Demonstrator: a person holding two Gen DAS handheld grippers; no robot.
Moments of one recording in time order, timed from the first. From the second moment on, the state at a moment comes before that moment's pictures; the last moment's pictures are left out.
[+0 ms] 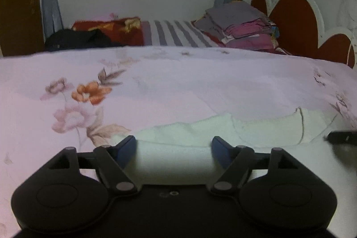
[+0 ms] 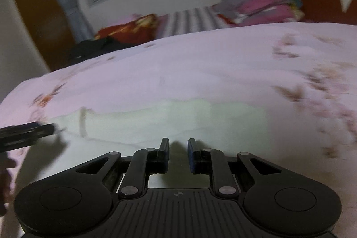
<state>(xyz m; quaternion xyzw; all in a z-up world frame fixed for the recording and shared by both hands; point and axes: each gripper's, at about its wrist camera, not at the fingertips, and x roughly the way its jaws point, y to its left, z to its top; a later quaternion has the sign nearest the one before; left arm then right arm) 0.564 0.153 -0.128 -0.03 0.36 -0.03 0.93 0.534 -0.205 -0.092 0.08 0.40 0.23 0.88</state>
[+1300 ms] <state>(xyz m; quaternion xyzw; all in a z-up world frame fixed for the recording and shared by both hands) 0.445 0.147 -0.132 -0.02 0.38 -0.03 0.93 0.471 -0.278 -0.096 0.08 0.40 0.12 0.90</state>
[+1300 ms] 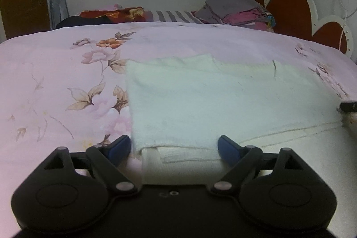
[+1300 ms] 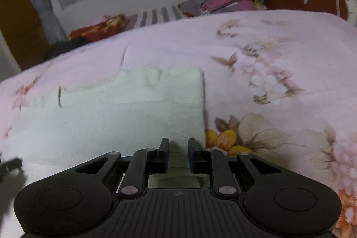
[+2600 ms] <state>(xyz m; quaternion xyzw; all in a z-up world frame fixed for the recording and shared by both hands) 0.117 0.201 -0.147 -0.39 0.40 -0.09 0.82 0.160 -0.447 -0.116 0.32 0.48 0.27 0.77</state>
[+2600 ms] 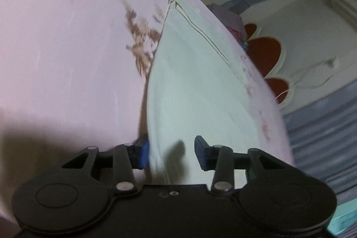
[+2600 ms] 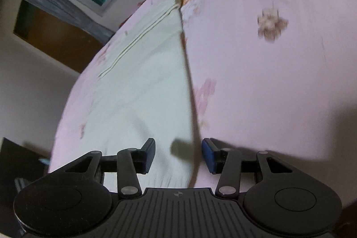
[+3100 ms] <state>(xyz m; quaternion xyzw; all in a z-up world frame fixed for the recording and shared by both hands) 0.099 0.189 -0.149 -0.41 0.33 -0.09 0.85 0.143 -0.458 -0.101 0.35 0.44 0.33 0.76</state>
